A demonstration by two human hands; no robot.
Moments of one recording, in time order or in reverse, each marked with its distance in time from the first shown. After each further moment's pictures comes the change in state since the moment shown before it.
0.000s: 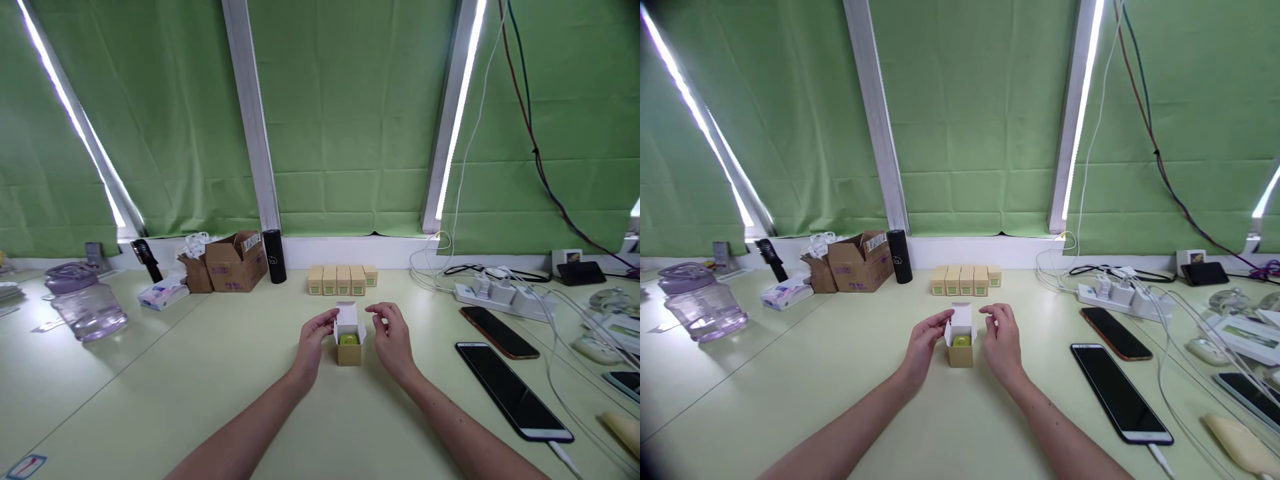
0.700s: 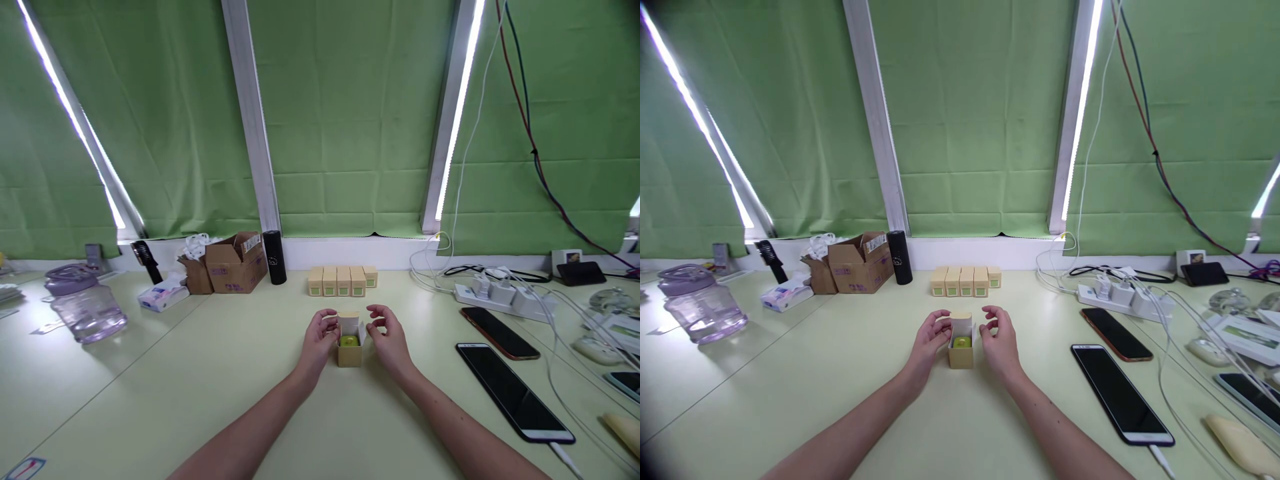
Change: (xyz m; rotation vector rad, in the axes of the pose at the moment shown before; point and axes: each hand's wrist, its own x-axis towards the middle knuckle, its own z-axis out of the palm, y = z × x) left_hand -0.005 -0.001 0.006 0.070 -0.037 0.016; right_hand -0.002 0.009 0.007 0.136 -0.027 0.213
